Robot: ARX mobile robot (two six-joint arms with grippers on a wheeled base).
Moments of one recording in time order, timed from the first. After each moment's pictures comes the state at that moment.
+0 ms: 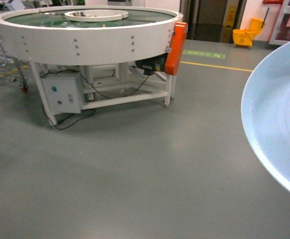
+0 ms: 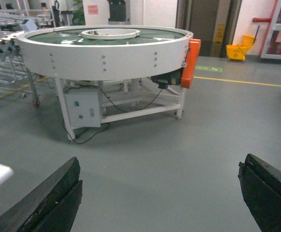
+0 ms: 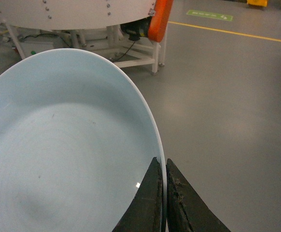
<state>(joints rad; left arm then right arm) 0.00 0.01 0.01 0.00 0.00 0.00 -0.06 0.83 0.39 0.19 -0.17 -0.03</state>
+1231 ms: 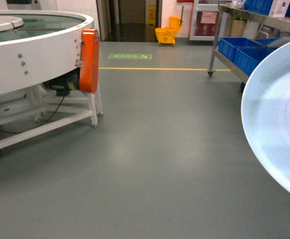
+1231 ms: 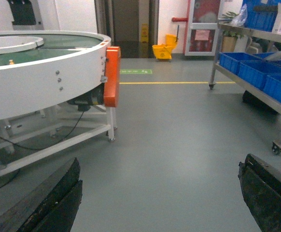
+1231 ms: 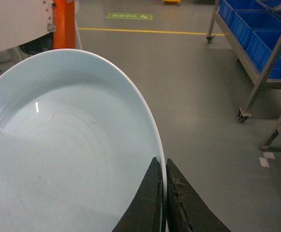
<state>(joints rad) 0.00 0.01 0.01 0.00 0.00 0.00 -0.06 0.83 0.39 0.19 -0.17 -0.03</state>
